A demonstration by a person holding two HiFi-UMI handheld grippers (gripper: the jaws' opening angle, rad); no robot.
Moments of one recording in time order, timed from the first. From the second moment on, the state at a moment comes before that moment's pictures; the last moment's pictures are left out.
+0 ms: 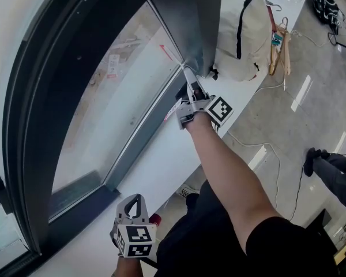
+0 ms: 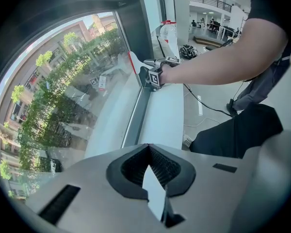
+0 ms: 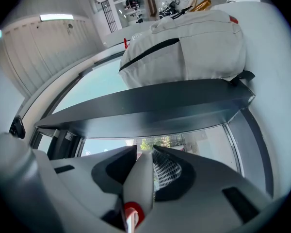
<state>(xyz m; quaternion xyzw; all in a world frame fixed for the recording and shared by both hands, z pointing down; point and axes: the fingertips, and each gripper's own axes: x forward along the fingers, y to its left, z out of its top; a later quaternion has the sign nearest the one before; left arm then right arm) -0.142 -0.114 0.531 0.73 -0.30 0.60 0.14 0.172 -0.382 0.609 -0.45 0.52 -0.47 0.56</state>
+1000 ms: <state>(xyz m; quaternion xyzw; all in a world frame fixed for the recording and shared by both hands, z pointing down) -0.213 -0.074 0.525 0.73 -0.32 0.58 0.15 0.050 -0.327 0.610 -0.41 0.55 -0.50 0.53</state>
